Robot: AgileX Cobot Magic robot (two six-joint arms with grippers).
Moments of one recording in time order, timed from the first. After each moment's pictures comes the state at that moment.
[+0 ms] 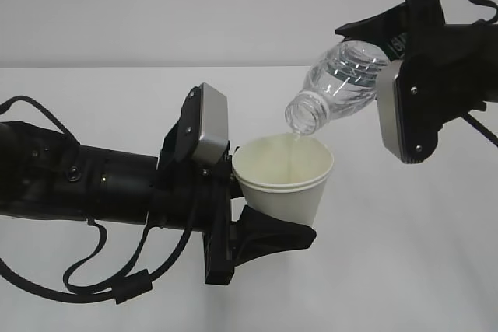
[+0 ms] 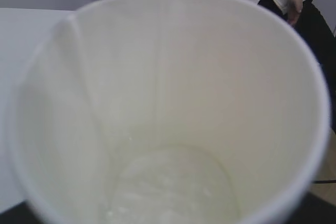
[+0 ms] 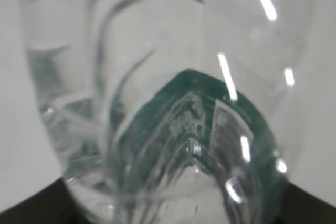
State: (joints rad) left arm -0.59 1.86 -0.80 1.15 -0.98 -0.60; right arm 0.25 1.40 -0.78 -1.05 -0.40 -0.77
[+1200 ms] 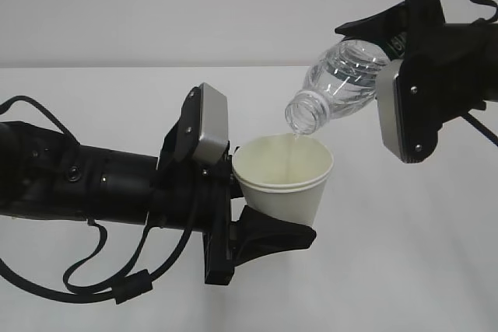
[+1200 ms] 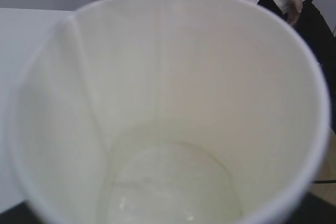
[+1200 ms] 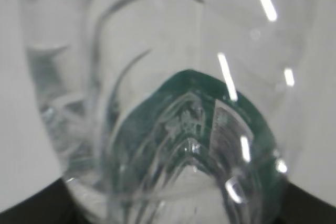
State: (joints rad) left arm -0.59 1.86 -0.80 1.15 -0.98 -0.60; right arm 0.25 1.40 -0.78 -1.05 -0.40 -0.77
